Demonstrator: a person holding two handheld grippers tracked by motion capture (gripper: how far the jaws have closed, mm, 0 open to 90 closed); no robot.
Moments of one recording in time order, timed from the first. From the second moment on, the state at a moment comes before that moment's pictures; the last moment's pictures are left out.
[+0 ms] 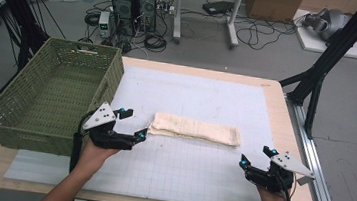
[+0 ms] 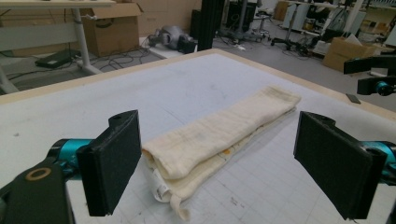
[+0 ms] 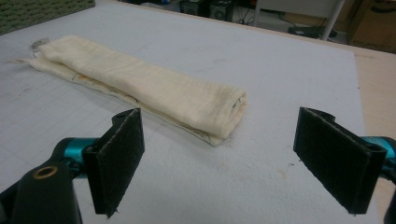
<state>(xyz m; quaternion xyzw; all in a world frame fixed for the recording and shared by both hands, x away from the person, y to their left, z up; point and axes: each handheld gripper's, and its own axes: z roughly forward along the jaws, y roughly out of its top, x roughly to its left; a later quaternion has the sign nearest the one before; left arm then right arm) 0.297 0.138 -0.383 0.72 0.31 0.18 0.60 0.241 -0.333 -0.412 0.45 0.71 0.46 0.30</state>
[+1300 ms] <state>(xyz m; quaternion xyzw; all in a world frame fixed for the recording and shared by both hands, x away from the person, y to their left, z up) 0.364 0.091 -0.388 0.75 0.33 0.15 0.54 0.243 -0.333 -0.413 0.45 0.71 0.46 0.30</state>
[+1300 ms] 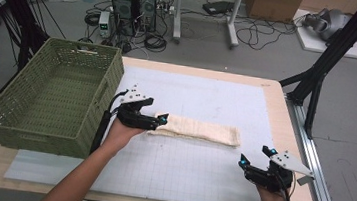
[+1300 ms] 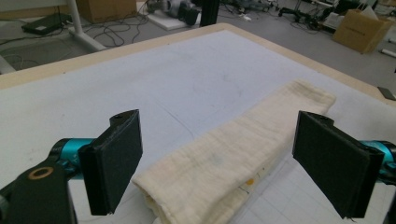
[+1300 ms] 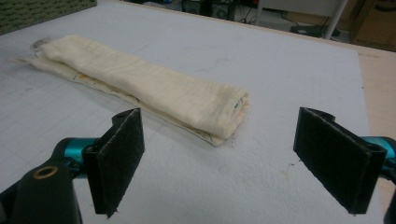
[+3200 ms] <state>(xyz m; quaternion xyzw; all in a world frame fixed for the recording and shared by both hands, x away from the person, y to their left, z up) 0.385 0.075 -0.441 0.83 0.37 0.11 0.41 0.244 -0.333 -0.415 0.45 0.71 0.46 0.29</state>
